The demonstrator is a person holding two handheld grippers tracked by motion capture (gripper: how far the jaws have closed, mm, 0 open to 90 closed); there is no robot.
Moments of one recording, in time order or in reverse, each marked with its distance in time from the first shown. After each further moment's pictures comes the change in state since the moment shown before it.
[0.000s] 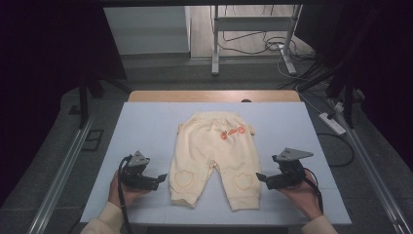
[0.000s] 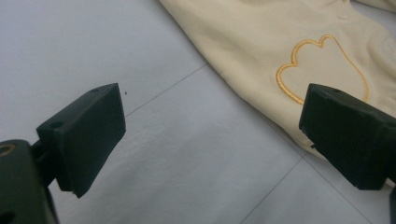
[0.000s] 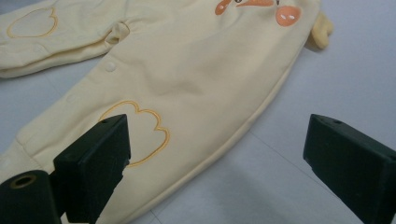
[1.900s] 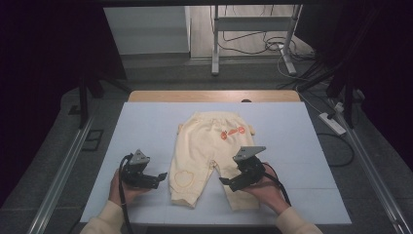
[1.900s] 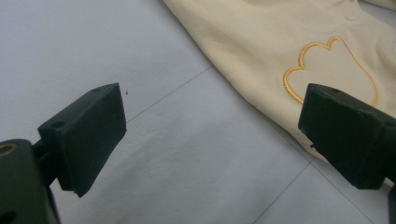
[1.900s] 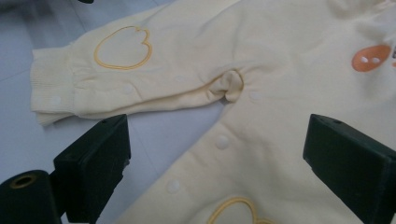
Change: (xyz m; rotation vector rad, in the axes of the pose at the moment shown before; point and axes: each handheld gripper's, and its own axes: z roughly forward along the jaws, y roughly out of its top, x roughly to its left) left arm 0.002 0.003 0.003 0.007 0.004 -0.001; right arm 0.070 0.052 0.066 0.062 0.196 -0.134
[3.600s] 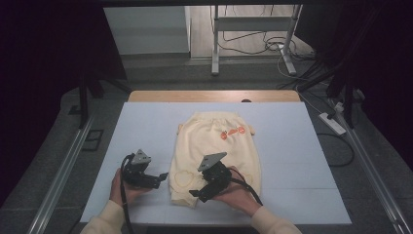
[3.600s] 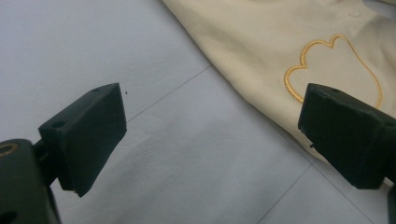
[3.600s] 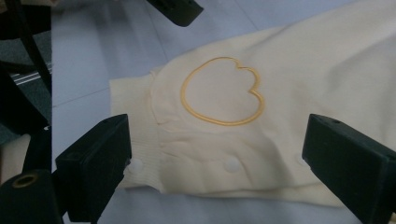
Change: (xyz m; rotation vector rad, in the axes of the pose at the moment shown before) left arm -0.001 0.002 0.003 0.013 0.004 0.009; right arm 0.060 0.037 0.060 0.056 0.163 -0.125
